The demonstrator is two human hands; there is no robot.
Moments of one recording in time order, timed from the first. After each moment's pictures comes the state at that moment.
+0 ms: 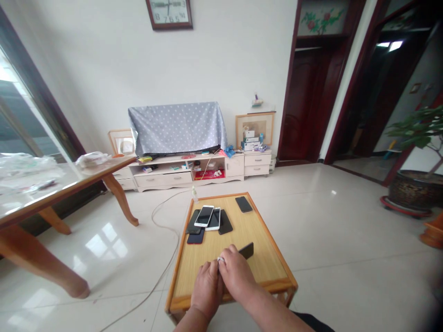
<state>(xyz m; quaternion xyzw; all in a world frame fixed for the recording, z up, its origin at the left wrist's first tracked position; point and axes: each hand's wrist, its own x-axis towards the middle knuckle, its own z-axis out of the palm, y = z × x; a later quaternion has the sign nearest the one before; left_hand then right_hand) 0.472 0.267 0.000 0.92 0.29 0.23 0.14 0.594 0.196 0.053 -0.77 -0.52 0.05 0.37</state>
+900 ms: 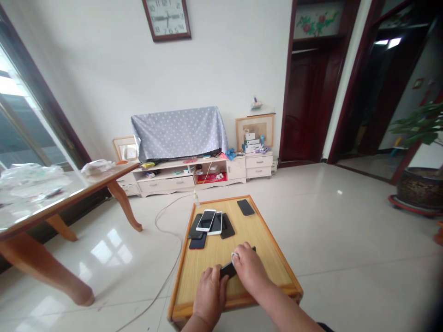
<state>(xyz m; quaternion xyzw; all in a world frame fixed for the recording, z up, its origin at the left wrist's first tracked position) 0.473 0.265 0.002 0.91 0.32 0.22 0.16 0.634 0.189 0.053 -0.79 -0.49 0.04 0.38</state>
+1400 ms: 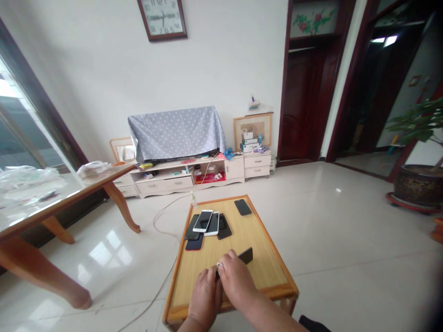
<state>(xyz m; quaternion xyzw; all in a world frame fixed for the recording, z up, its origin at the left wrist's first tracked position) 0.477 0.268 -0.002 0.92 0.29 0.23 0.14 0.605 0.190 0.050 -0.76 -0.52 0.04 0.38</state>
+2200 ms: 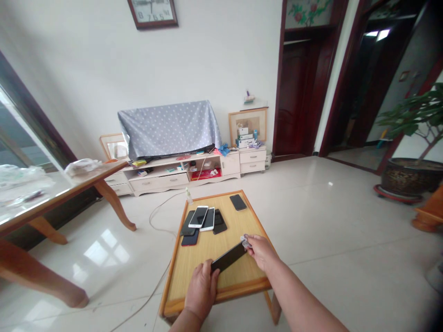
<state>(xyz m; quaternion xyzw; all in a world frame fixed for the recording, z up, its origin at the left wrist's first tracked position) 0.480 0.268 -0.006 0.91 0.31 0.23 0.16 0.714 0.189 -0.005 -0.66 -0.22 0.31 0.64</state>
